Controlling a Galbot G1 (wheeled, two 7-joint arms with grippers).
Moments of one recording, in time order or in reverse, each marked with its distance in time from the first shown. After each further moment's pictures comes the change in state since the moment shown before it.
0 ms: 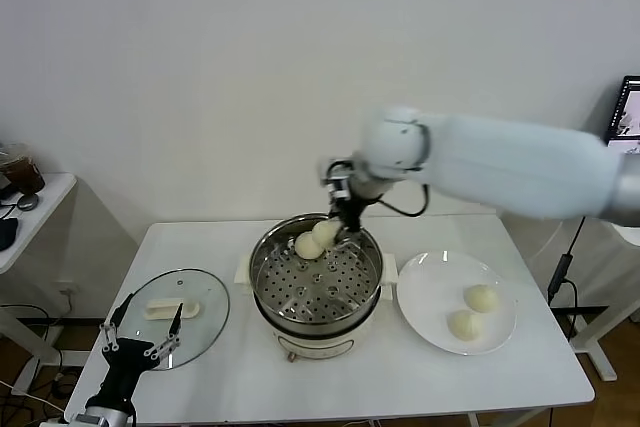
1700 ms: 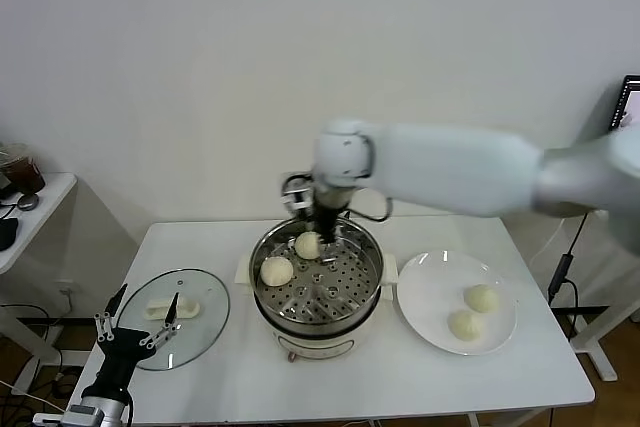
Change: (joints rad) left arm -0.038 0.013 -0.001 -0.007 -0.021 0.008 0.001; right arm 0.061 -0.183 -0.012 0.055 -0.181 0.105 -0.277
